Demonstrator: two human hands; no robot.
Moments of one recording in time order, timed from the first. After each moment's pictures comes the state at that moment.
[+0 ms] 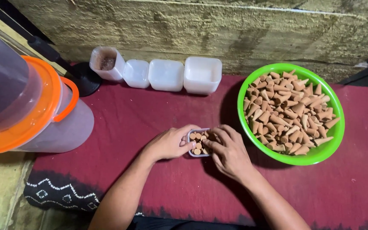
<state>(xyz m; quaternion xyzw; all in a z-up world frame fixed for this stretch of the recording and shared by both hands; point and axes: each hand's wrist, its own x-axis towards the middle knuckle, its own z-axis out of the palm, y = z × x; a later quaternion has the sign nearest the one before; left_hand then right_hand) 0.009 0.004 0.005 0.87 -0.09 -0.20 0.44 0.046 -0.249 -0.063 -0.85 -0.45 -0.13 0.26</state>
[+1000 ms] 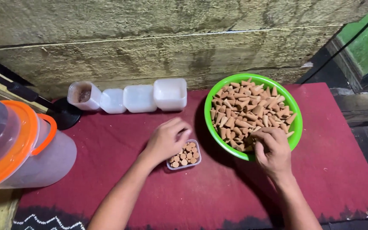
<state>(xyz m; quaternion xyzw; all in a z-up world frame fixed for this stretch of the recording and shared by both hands) 0.061 -0.044 0.016 0.90 -0.22 0.13 0.36 0.083 -0.401 -0.033 -0.86 -0.27 -0.30 0.32</state>
